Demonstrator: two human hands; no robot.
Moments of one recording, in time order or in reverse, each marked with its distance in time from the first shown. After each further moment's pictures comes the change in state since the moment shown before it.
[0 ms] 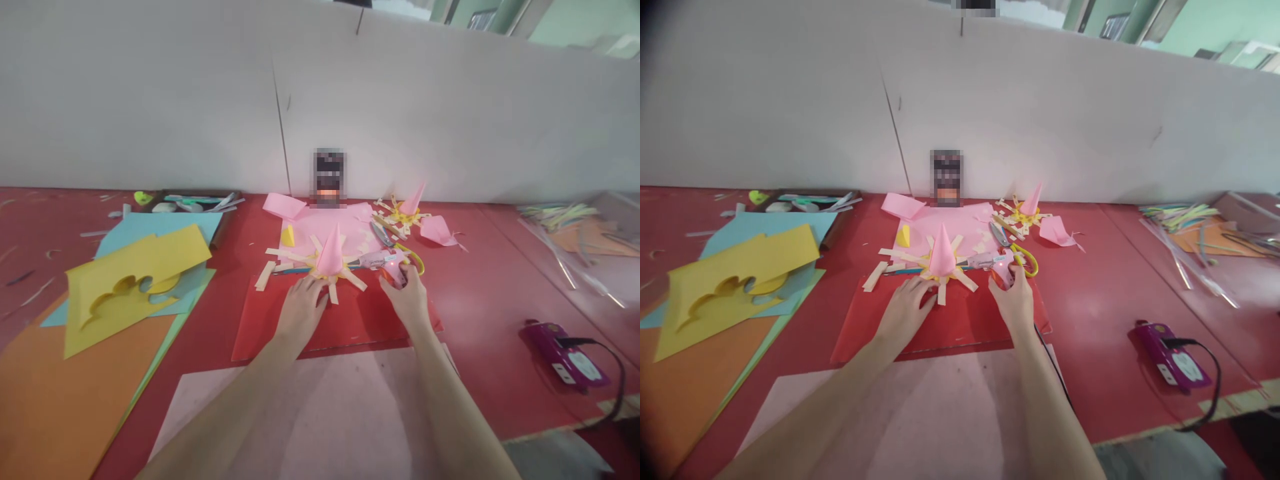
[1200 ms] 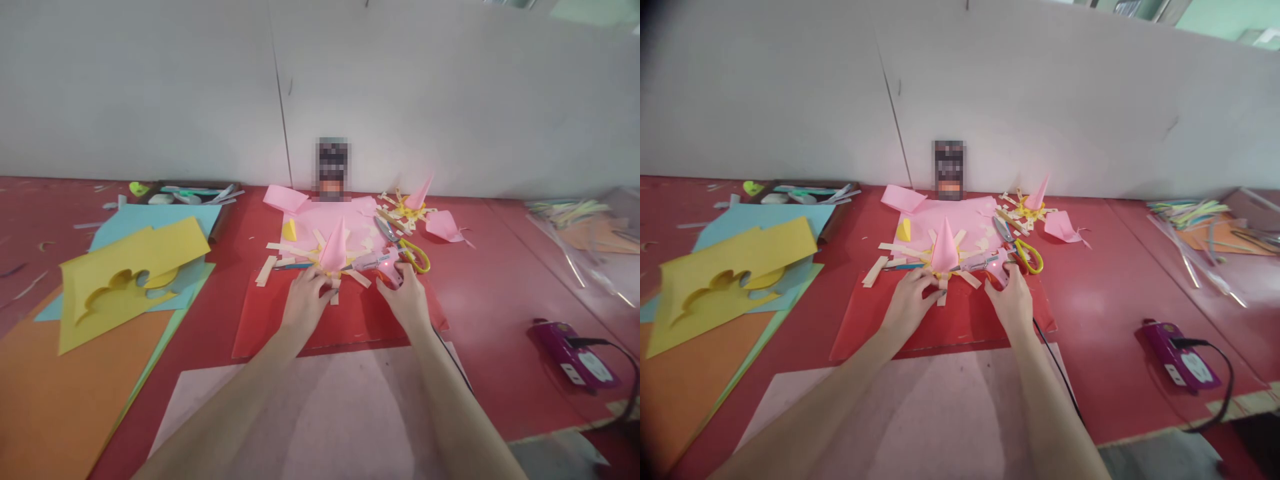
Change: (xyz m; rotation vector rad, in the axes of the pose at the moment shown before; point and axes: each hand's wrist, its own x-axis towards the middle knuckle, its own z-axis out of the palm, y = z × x) left_hand 0.008 0.001 0.003 -0.162 0.011 -0.045; right_hand -0.010 -0.003 0.003 -0.152 -0.074 -0.158
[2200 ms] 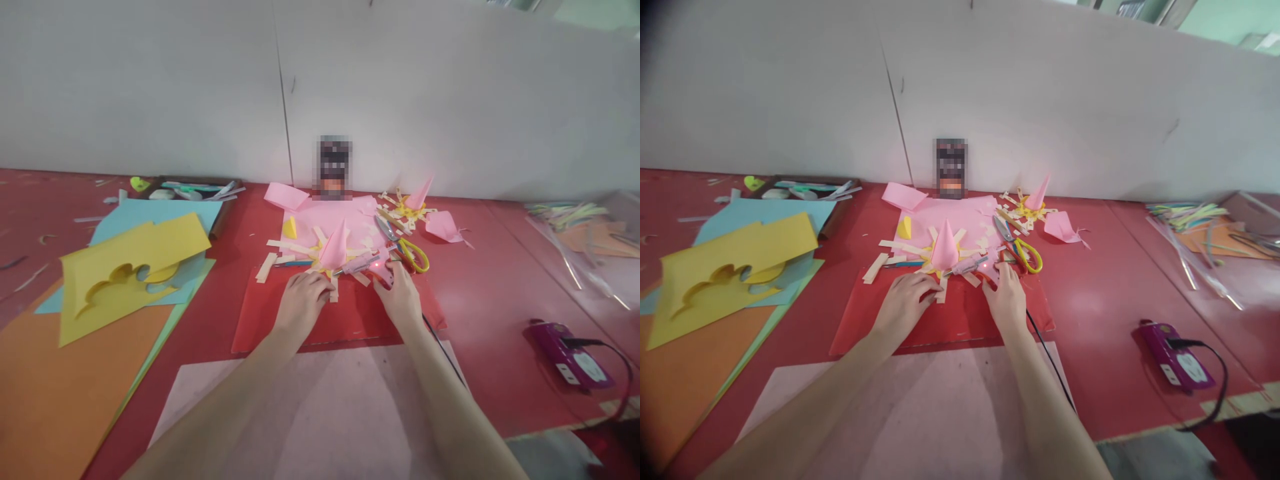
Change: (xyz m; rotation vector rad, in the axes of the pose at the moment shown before) left_hand -0.009 0.000 -0.010 0.067 -0.032 0.111; right_hand -0.002 0.005 0.009 -0.087 -0.034 -0.168
